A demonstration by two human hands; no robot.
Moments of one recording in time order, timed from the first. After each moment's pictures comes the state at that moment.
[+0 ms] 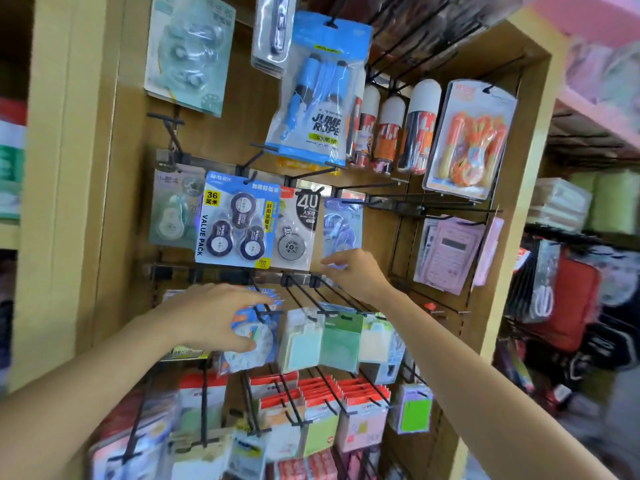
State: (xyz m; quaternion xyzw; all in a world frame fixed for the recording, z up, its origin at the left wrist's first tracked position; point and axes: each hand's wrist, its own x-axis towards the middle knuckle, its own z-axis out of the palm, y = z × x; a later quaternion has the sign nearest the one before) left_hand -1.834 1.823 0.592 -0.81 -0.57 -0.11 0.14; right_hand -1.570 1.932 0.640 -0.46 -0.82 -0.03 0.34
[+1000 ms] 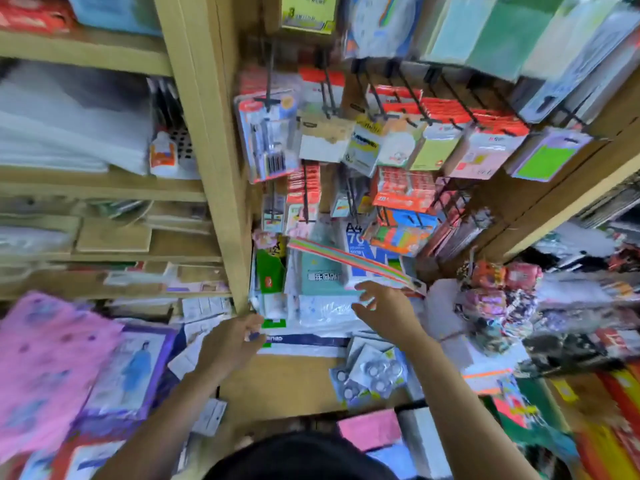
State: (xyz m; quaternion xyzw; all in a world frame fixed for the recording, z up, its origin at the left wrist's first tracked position) left_hand -1.839 1.553 0.110 -0.52 -0.76 -0.20 -0.33; right_hand -1.566 1.693 0.192 -0.55 -0.79 0.27 0.07
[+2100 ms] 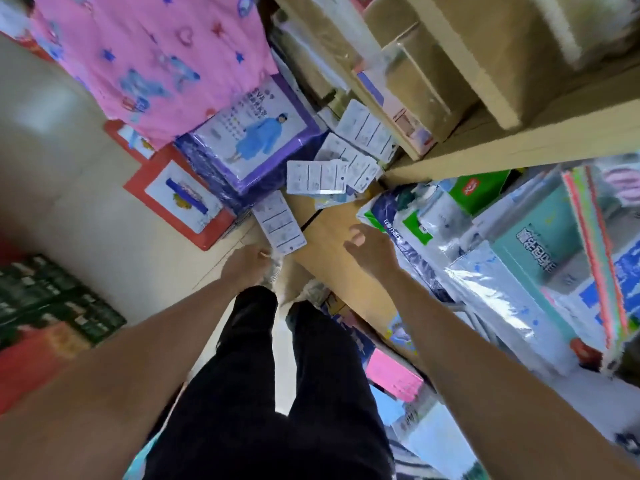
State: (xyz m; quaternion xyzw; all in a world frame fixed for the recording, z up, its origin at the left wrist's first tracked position) left_hand -1.907 1.383 -0.193 0.04 -0.82 -0.22 -0.52; right_hand -1.826 1.636 -0.156 -0.35 -0.82 0.33 -0.31
